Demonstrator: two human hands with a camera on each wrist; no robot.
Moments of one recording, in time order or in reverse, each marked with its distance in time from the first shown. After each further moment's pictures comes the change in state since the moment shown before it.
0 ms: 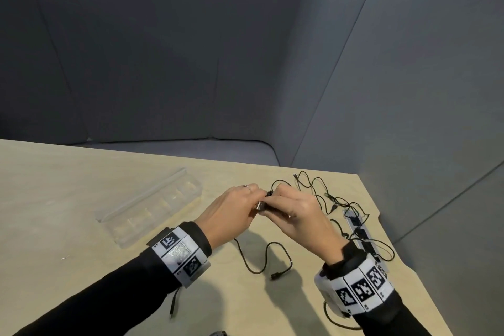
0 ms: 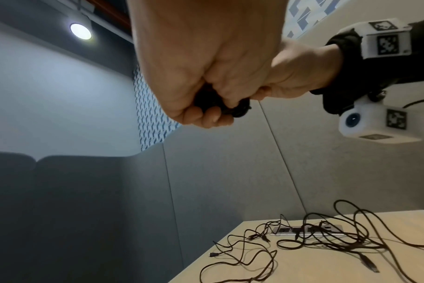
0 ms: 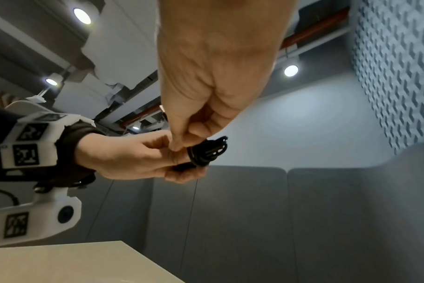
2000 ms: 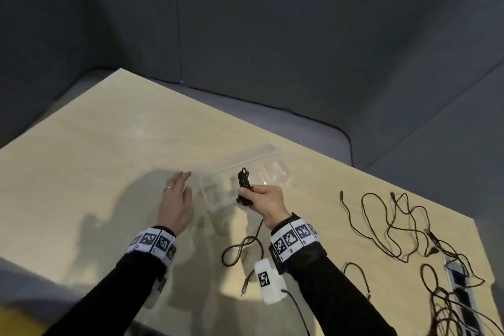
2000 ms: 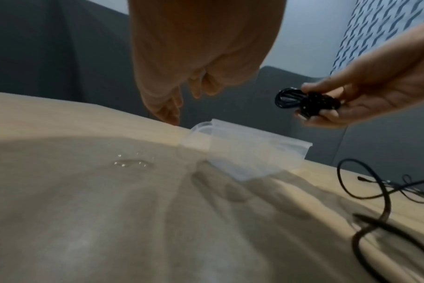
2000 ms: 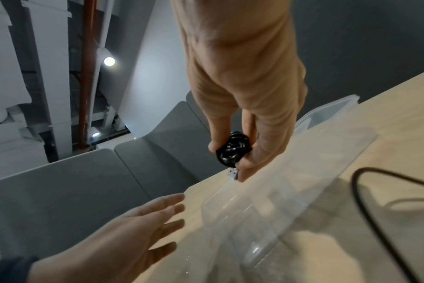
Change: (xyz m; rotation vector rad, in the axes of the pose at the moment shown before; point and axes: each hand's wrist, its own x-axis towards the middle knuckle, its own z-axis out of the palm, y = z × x) left_hand -0.223 -0.213 -0.005 -0.157 0.459 -1.136; right_hand 0.113 -0.029 0.283 0.829 -0.321 1.242
